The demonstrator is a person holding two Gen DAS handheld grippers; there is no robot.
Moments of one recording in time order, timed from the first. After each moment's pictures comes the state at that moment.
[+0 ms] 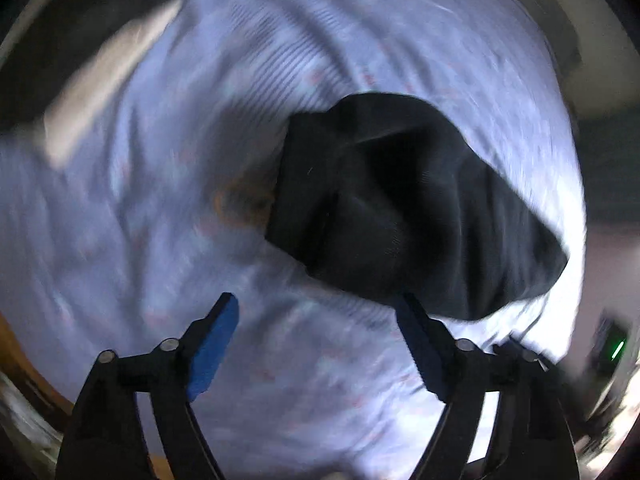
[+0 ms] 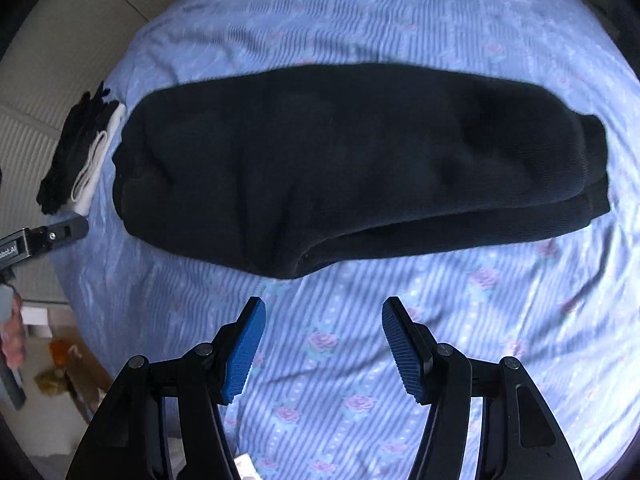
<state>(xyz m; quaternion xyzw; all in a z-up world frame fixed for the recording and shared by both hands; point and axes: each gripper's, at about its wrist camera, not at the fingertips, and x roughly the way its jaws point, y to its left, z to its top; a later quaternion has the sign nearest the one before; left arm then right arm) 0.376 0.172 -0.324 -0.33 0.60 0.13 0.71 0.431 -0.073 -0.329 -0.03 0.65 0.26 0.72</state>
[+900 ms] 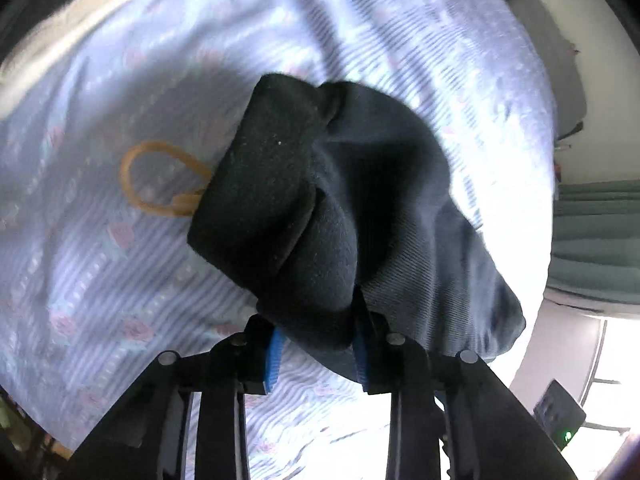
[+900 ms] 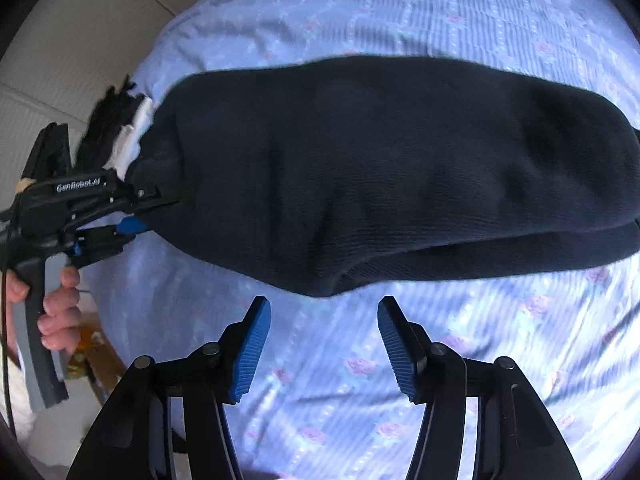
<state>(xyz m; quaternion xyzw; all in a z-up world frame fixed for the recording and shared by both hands) 0.405 0.164 -0.337 -0.41 0.56 0.12 0.71 0.447 -0.048 -0.335 0.01 0.63 0.32 0.71</state>
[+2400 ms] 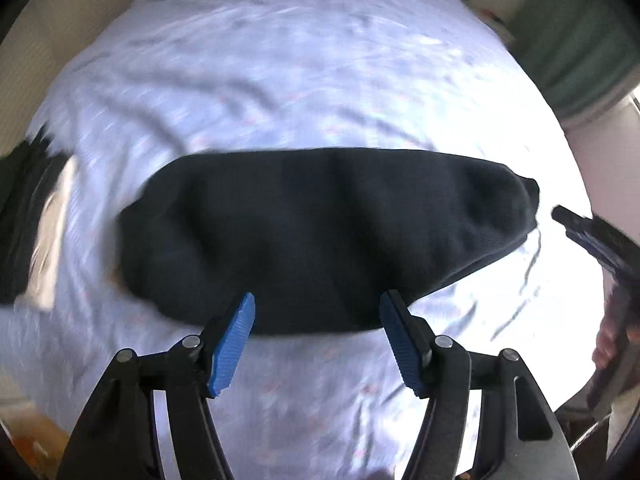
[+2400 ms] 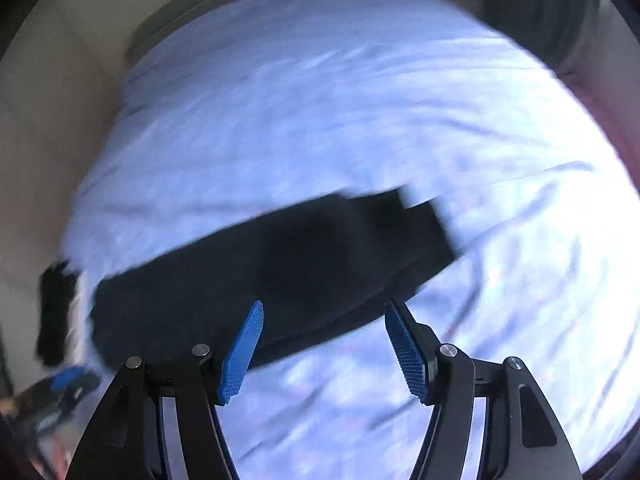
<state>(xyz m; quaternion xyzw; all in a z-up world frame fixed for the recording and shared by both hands) 0.423 0.012 -0.266 -0.06 0.59 0.02 0.80 0.482 -0.214 -0.269 0.12 0.53 0.06 0.83</state>
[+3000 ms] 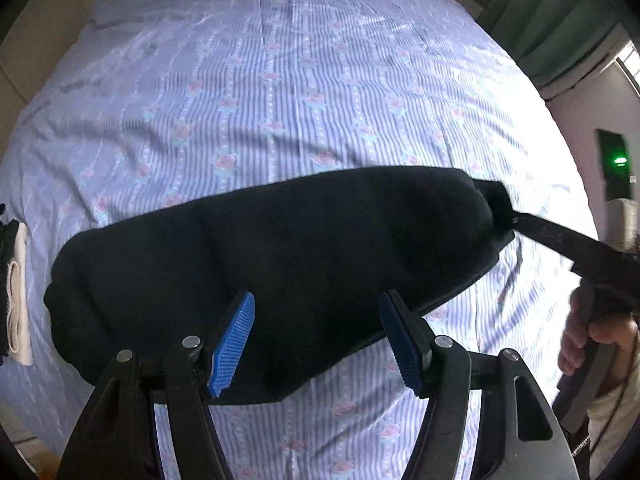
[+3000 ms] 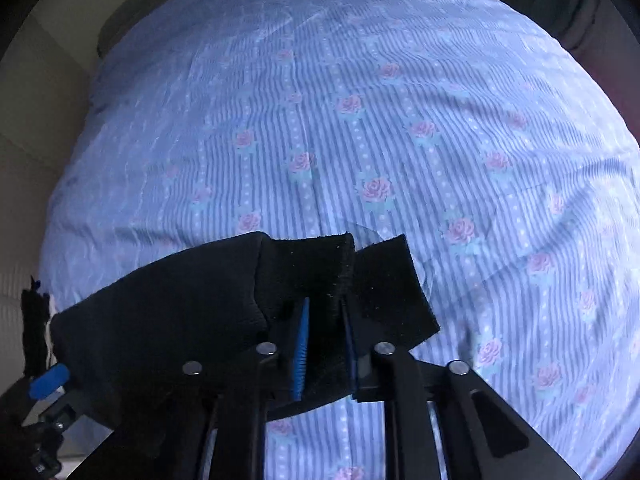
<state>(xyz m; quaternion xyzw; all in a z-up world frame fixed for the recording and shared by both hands) 0.489 -0.070 -0.287 -0.03 0.61 -0.01 0.79 0.541 -0.229 -0.328 0.12 0.57 0.07 0.81</state>
